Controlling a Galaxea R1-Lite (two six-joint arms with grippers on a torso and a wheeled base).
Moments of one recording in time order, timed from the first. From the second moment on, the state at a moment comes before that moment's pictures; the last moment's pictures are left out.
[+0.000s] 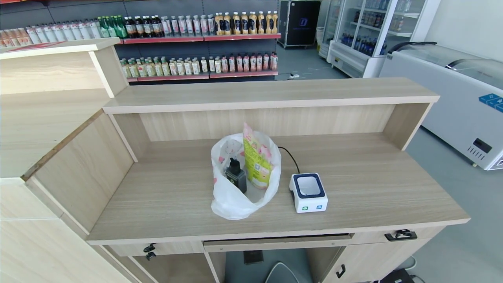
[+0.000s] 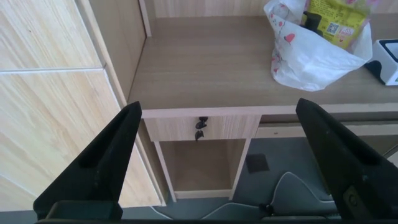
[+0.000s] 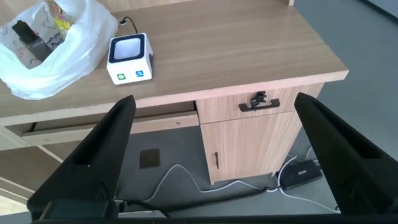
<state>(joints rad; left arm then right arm) 0.00 0.00 0.00 0.00 0.00 0.01 0.00 0.00 0.00 0.00 -0.03 0.04</state>
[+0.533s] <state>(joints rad) 0.00 0.00 0.00 0.00 0.00 0.01 0.00 0.00 0.00 0.00 -0.03 0.04</state>
